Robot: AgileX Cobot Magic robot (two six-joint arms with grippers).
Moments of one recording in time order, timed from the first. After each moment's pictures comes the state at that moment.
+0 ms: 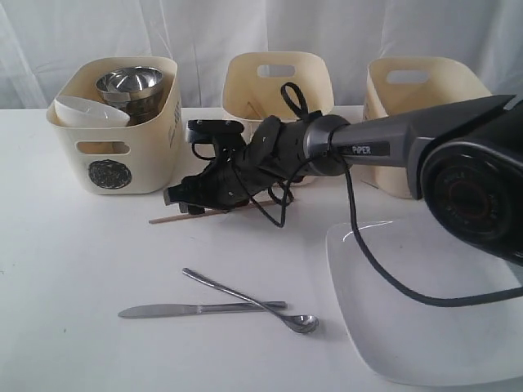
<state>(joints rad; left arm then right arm) 0.11 0.00 0.02 -0.16 0.40 0.06 0.47 2.30 -1.65 0.73 0.36 -0.50</state>
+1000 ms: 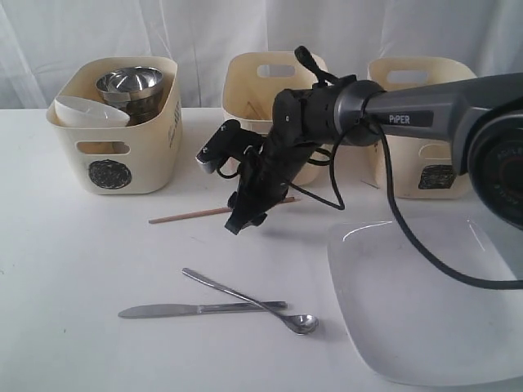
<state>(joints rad) 0.11 0.00 0.02 -0.16 0.40 0.06 0.41 2.22 -1.65 0.23 0.65 -0.68</state>
